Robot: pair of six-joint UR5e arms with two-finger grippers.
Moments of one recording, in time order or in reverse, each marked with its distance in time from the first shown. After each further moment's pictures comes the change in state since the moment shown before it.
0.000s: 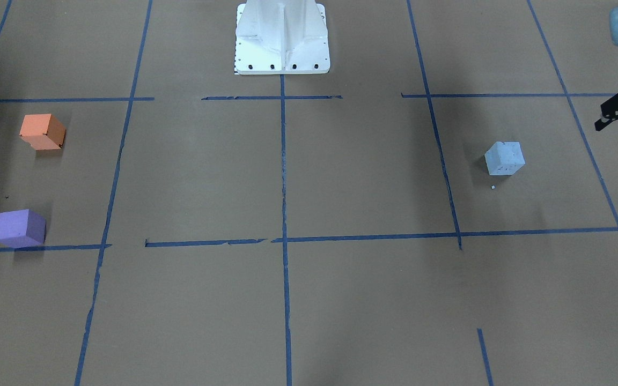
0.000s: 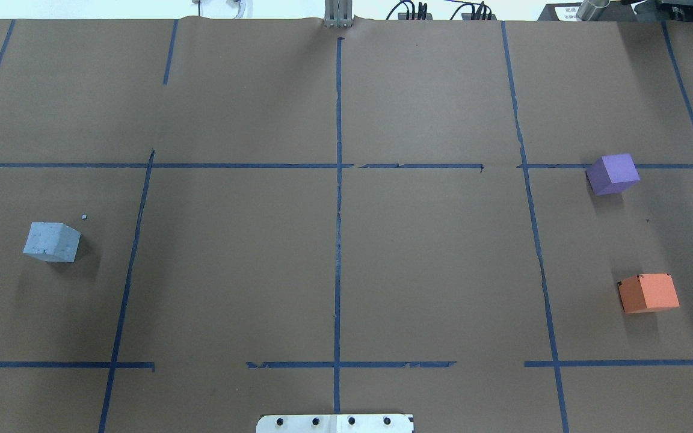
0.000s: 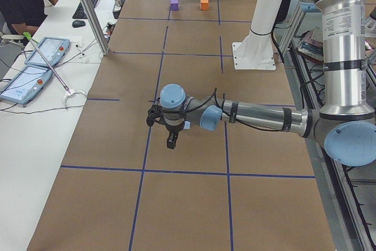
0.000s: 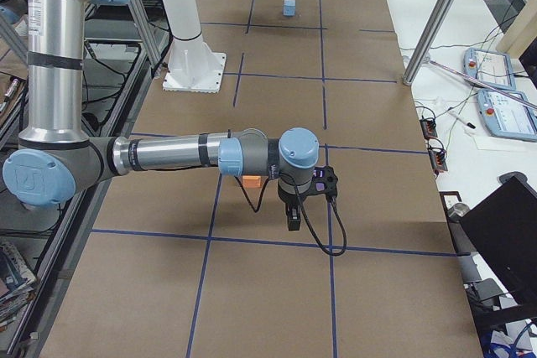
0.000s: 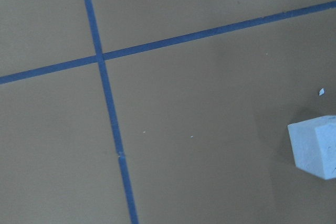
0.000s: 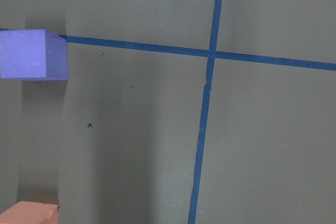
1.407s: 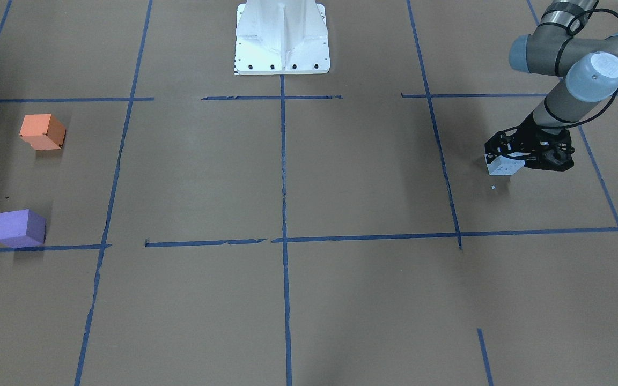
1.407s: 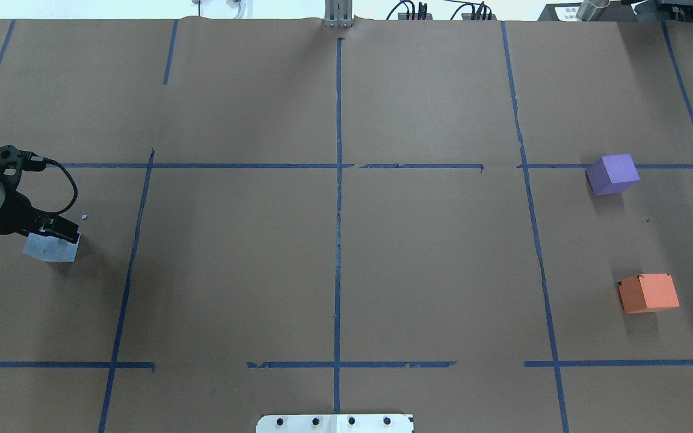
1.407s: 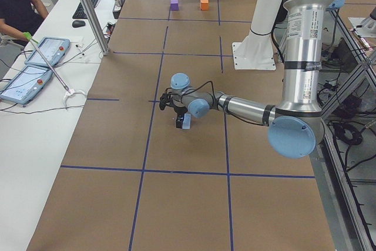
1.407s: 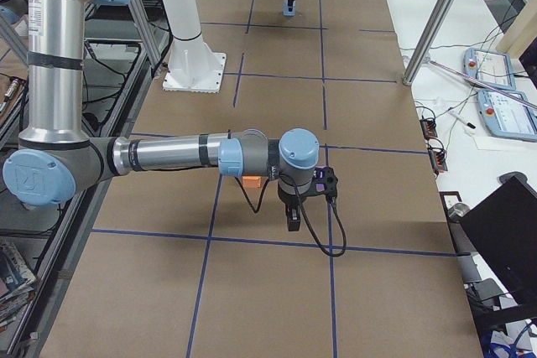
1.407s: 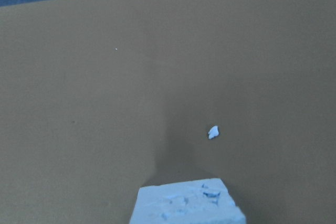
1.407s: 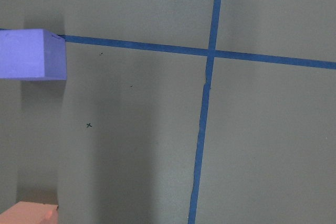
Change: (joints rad) left arm 0.413 -0.121 0.116 -0.234 0.249 -0.478; right arm -0.001 0.000 -0.003 0.000 0.000 0.003
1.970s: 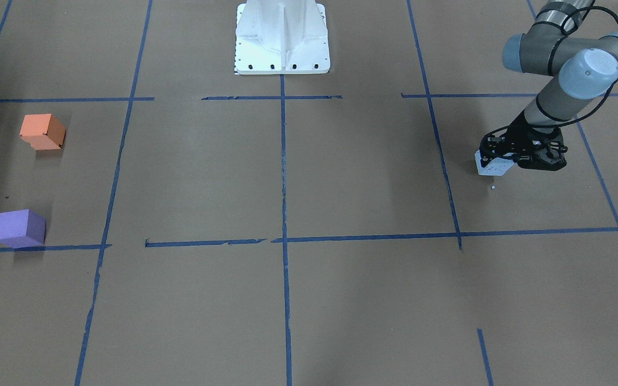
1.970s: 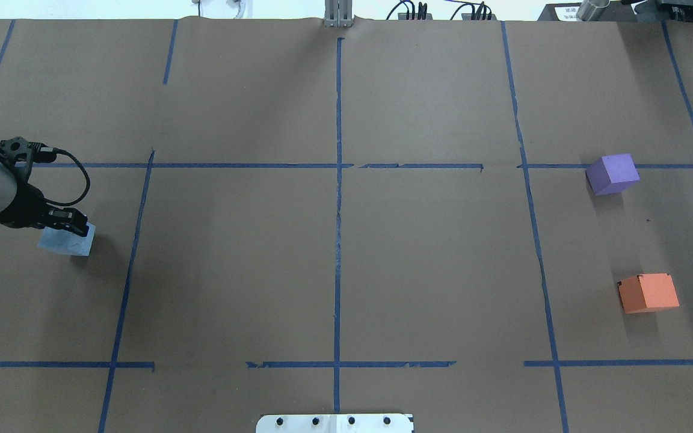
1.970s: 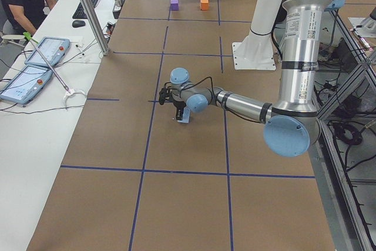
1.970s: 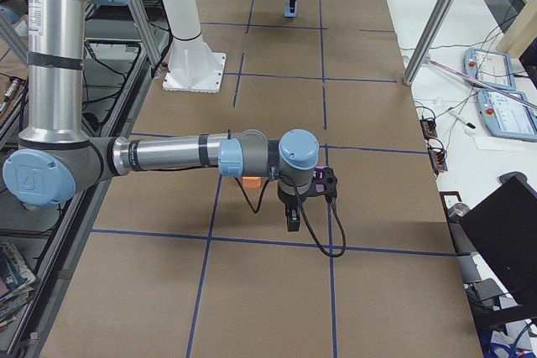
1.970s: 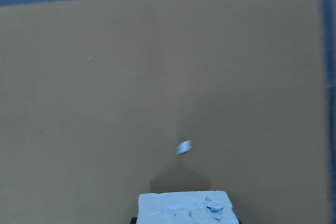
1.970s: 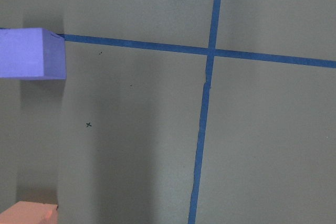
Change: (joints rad) left arm 0.012 -0.064 -0.057 0.007 -0.006 -0.114; right arm 0.000 -0.001 -0.002 0.000 0.001 0.000
